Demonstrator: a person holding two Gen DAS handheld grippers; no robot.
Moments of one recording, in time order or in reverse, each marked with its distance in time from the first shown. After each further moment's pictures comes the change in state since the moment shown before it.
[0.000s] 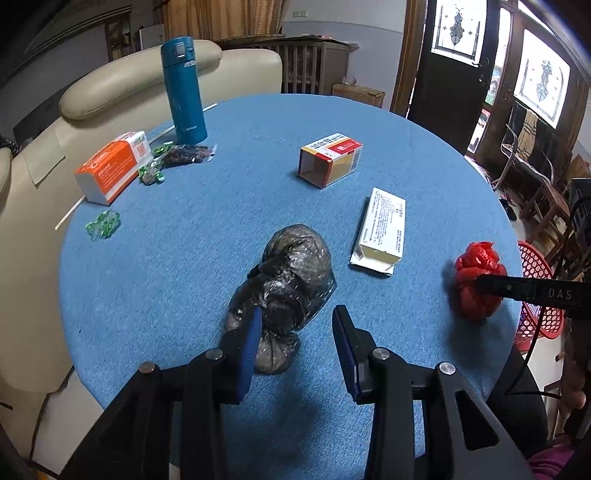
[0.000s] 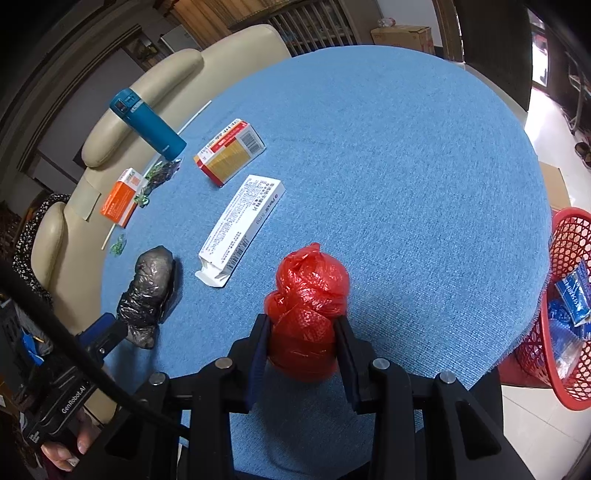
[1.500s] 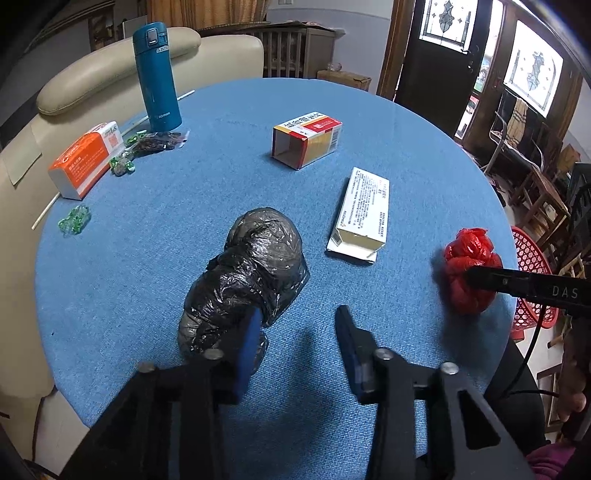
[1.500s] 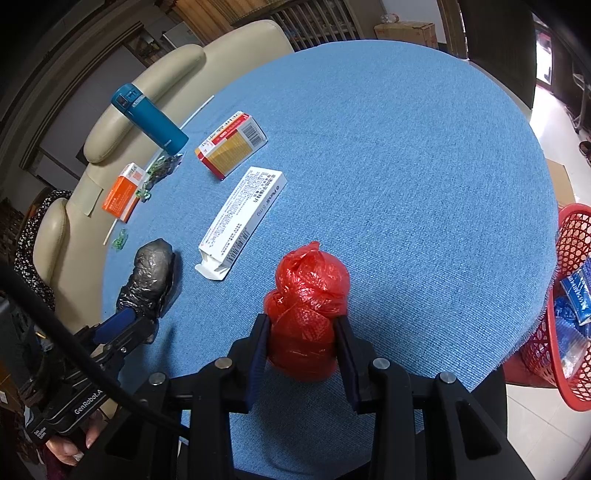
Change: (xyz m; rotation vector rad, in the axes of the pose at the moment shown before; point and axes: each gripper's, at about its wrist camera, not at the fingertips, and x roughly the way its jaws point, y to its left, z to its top) left arm 0.022 -0.015 0.001 0.022 0.057 -0.055; right arm 0.004 -0.001 -0.001 -0.007 0.012 0.017
